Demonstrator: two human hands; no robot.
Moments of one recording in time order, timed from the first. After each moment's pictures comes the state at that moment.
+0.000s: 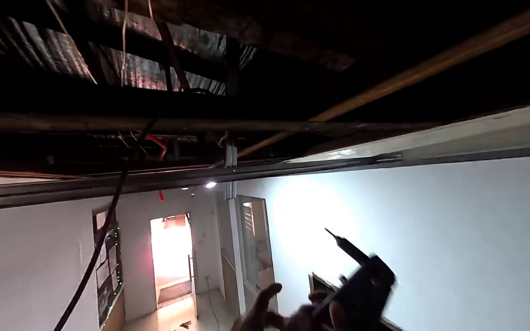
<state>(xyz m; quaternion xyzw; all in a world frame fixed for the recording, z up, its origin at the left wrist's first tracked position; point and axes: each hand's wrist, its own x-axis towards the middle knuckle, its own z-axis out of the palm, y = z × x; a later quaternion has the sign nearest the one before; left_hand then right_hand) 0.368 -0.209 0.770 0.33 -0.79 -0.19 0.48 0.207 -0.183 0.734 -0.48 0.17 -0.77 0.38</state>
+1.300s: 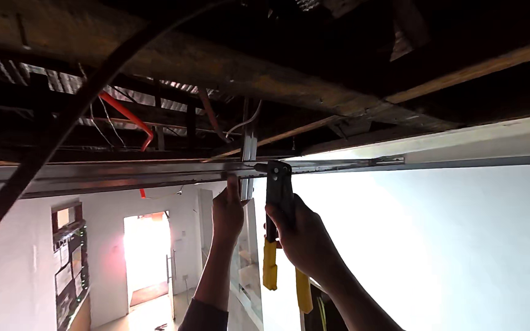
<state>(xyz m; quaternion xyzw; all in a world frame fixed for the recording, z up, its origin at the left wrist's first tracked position) 0.380 -0.413 0.911 0.20 -0.63 -0.27 0.70 0.254 -0.305 0.897 -0.62 0.49 -0.61 0.04</state>
